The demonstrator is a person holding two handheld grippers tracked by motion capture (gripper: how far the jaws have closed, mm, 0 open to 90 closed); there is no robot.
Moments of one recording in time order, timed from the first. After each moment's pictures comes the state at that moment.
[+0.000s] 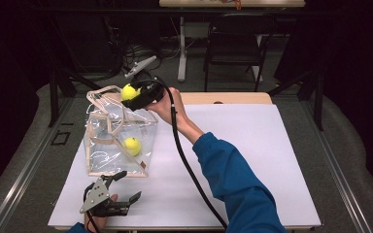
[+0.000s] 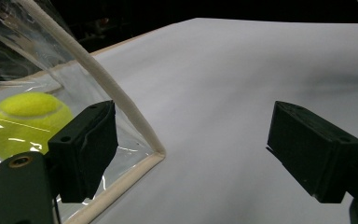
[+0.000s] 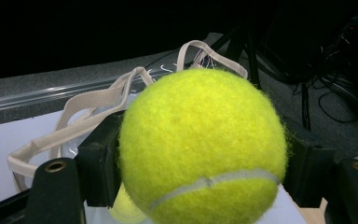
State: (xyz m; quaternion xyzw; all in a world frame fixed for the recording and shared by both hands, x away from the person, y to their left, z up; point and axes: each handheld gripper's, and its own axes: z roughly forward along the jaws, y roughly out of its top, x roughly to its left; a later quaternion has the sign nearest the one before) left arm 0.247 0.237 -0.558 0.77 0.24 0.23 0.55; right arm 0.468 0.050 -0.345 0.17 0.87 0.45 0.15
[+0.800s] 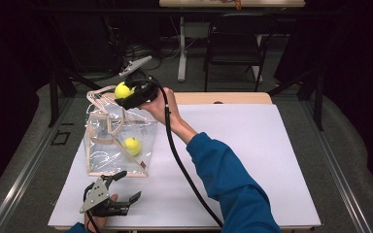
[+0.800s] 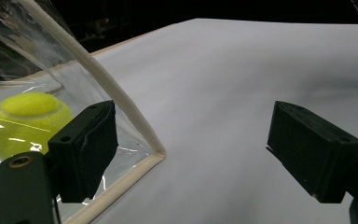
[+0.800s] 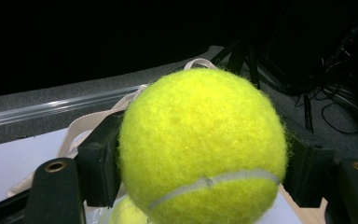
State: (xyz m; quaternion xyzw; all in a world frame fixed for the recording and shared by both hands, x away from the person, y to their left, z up) left arm 0.247 0.237 -0.558 0.76 0.24 0.23 0.55; right arm 0.469 0.063 -0.345 0.17 0.85 0.47 0.15
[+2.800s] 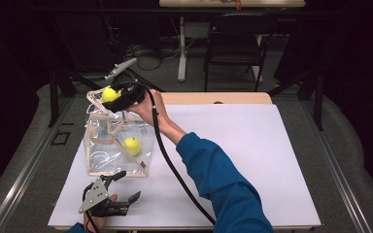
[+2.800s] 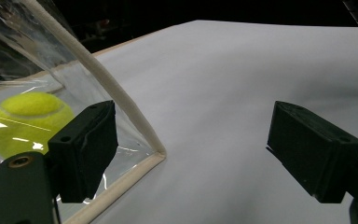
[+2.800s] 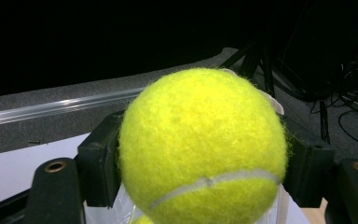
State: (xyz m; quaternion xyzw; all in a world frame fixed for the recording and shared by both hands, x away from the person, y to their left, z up) left arm 0.246 0.239 -0.558 0.76 0.24 0.23 0.56; right arm 0.467 0.097 -0.349 0.15 0.86 0.47 0.14
